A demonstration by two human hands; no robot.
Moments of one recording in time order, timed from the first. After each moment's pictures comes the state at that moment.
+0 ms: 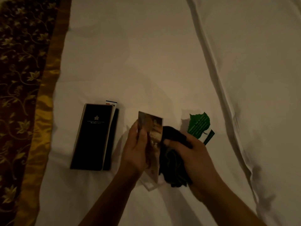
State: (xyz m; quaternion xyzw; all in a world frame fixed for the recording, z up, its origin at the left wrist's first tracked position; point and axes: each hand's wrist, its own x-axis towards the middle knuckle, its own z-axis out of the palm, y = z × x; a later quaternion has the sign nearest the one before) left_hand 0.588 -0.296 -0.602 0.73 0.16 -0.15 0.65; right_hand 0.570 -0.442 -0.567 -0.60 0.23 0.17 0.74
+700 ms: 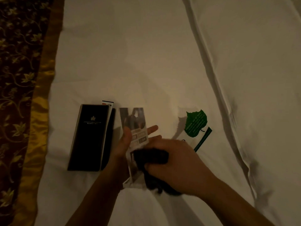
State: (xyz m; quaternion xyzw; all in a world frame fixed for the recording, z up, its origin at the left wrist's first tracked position) left_hand 0.589 -0.276 -0.583 0.51 0.12 -0.30 0.80; right_hand 0.576 -0.436 -0.551 -0.85 -0.09 0.22 0.46
